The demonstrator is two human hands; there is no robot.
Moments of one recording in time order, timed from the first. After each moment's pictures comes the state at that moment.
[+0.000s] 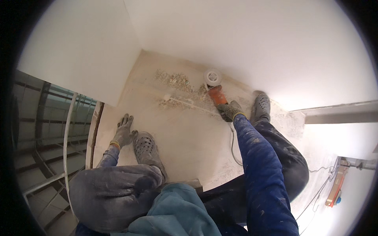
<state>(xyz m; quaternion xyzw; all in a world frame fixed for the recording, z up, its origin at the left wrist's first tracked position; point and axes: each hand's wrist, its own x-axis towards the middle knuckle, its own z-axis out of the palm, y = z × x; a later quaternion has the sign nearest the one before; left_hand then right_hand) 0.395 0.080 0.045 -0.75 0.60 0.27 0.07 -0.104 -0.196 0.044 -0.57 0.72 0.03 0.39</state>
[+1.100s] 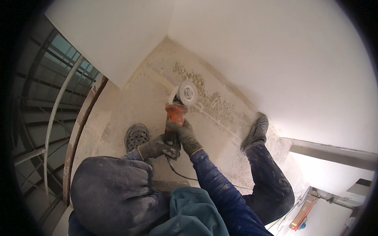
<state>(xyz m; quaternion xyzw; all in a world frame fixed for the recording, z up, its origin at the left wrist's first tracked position) 0.251 0.089 0.038 -0.25 0.22 0.83 -0.45 0.111 -0.022 0.086 -0.43 0.53 -0.12 0.72</state>
